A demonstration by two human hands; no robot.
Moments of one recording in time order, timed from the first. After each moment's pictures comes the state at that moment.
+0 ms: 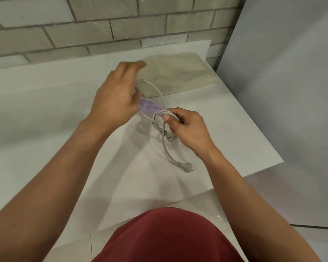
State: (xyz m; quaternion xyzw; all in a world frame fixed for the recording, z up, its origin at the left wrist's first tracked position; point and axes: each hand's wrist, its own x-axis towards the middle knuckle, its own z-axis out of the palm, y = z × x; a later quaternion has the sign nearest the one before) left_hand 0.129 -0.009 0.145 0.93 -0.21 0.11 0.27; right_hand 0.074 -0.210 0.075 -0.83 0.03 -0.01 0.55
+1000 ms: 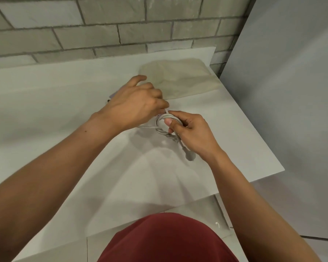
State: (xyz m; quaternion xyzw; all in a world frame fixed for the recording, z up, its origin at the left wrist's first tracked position) left_hand 0.146 -0.015 0.138 0.88 -0.44 0.18 -0.06; right_hand 0.072 -0.211 0.092 -0.84 -0.02 0.00 0.54
